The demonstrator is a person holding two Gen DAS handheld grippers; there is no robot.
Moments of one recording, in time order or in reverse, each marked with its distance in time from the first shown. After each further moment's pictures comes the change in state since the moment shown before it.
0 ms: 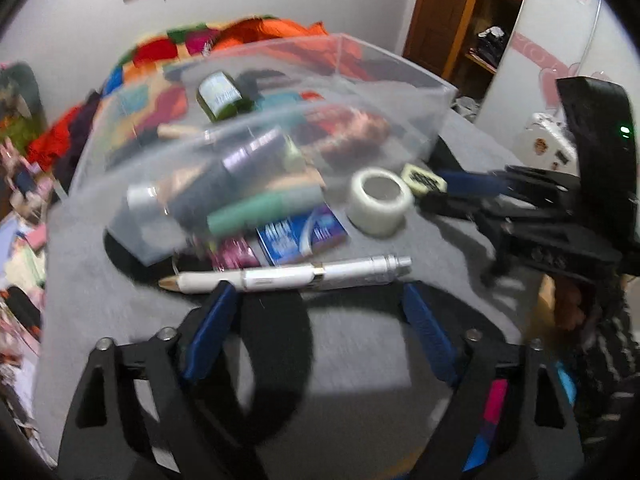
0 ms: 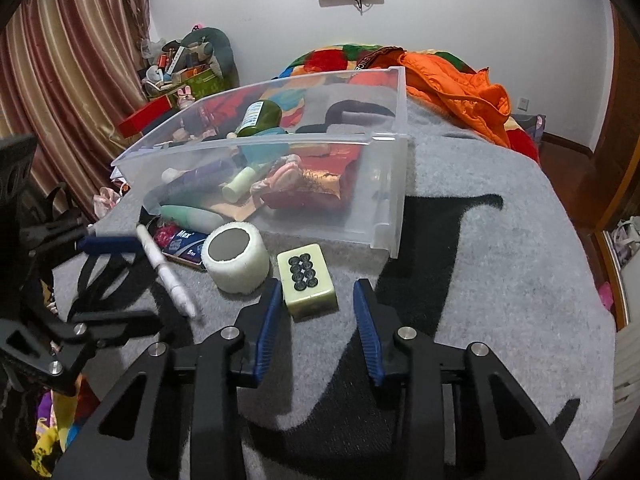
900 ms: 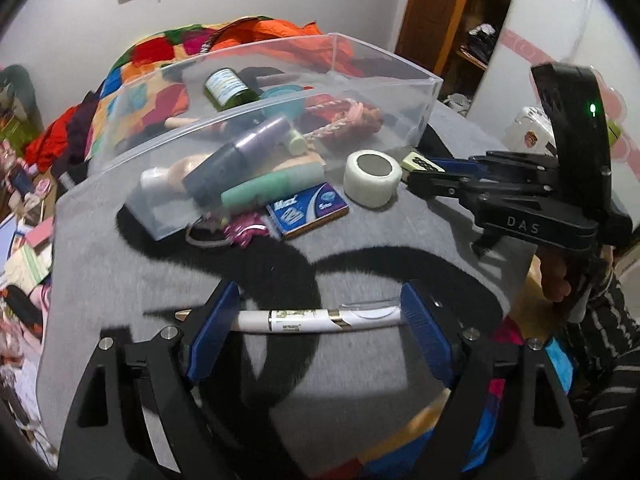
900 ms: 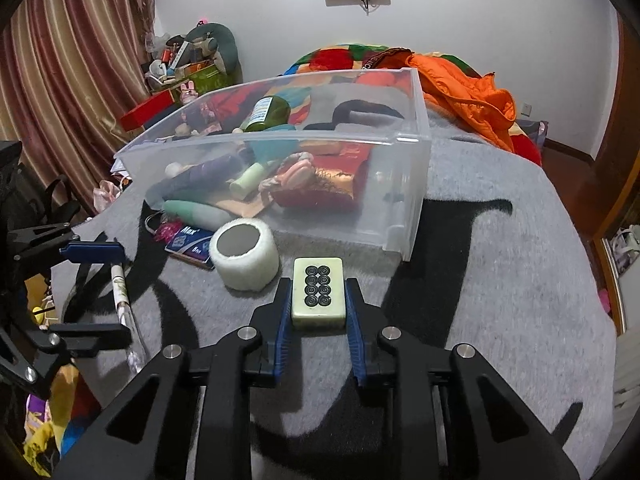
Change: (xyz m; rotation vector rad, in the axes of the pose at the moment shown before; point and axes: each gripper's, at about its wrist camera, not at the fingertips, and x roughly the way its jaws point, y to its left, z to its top) left arm -0.017 0.008 -0.014 0.014 -0.007 -0.006; right arm 0.005 0.008 0.001 -0.031 0.004 -0.007
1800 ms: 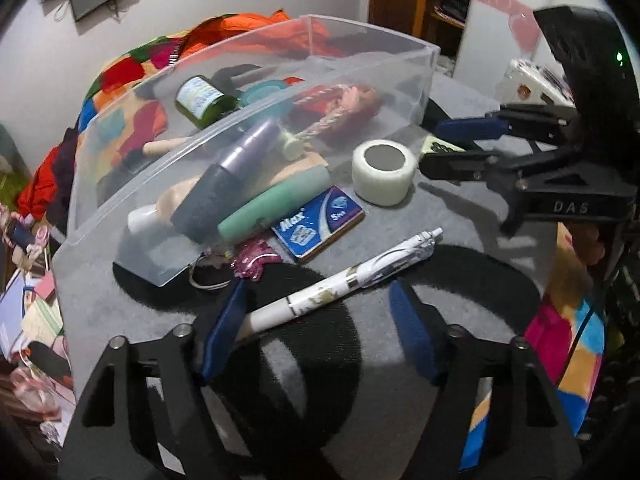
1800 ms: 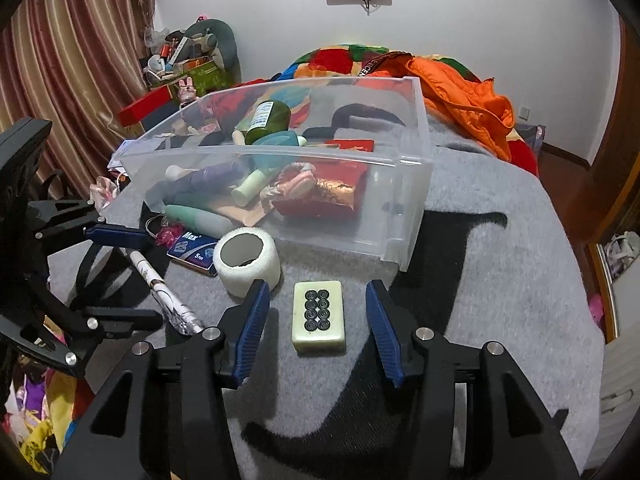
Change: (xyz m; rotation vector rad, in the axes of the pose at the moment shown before) left arm 0.025 0.003 0.018 0.190 0.056 0.021; right arm -0.001 0.005 0.010 -0.016 0.012 -0.022
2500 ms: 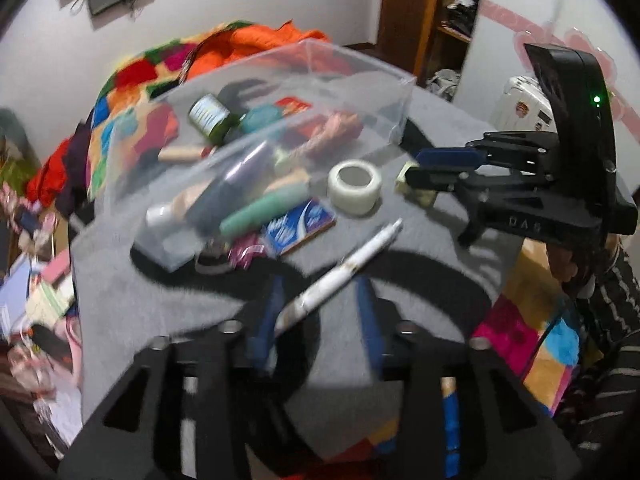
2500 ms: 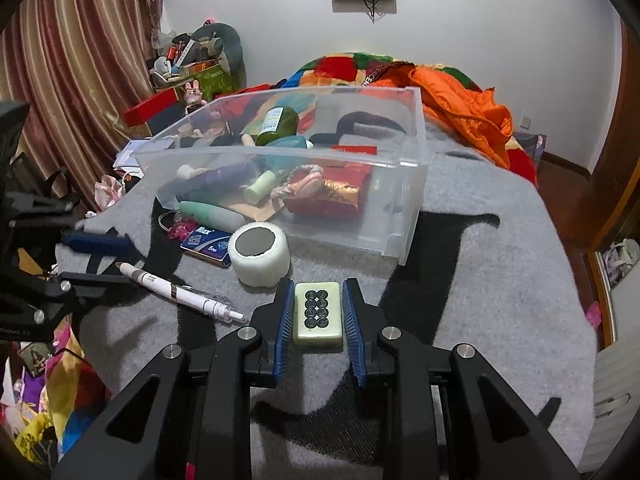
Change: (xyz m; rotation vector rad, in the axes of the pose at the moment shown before) left arm -0.036 -0.024 0.003 -0.016 -0.024 0.000; right arm -0.018 0.005 -0.006 -0.029 -0.031 -0.002
